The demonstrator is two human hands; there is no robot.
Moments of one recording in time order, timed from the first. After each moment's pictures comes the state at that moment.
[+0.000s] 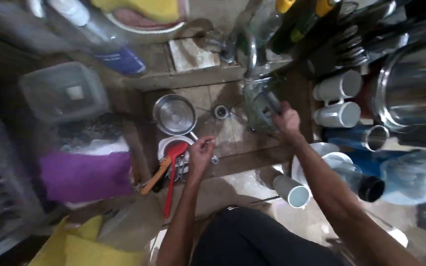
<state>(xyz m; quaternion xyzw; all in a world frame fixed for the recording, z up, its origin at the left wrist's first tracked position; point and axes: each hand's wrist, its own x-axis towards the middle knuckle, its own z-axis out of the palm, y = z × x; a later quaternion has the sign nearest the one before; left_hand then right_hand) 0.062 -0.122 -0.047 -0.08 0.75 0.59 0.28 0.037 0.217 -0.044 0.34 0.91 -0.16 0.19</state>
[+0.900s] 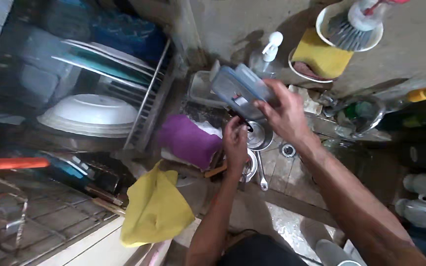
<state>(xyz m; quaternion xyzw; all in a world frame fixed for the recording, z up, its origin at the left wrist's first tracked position) 0.024 -0.223 0.031 -0.21 0.67 0.71 -0.10 -0.088 -0.110 0.117 -0.29 0.86 -0.43 -0.01</state>
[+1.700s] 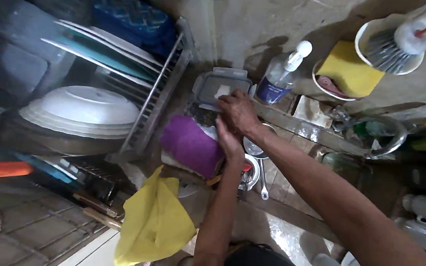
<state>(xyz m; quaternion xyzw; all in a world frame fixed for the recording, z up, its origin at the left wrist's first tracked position) -0.038 -0.258 0.011 -0.35 0.39 0.83 -0.19 -0.134 -0.237 0.012 -0.43 0.87 -0.23 -0.01</state>
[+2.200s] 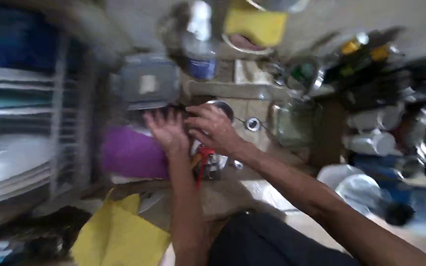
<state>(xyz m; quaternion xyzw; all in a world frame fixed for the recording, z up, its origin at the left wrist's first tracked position) -0.031 -0.272 0.005 -0.31 0.38 0.86 -0.14 -0.036 -0.127 0.034 -0.31 0.87 -0.38 -0.02</state>
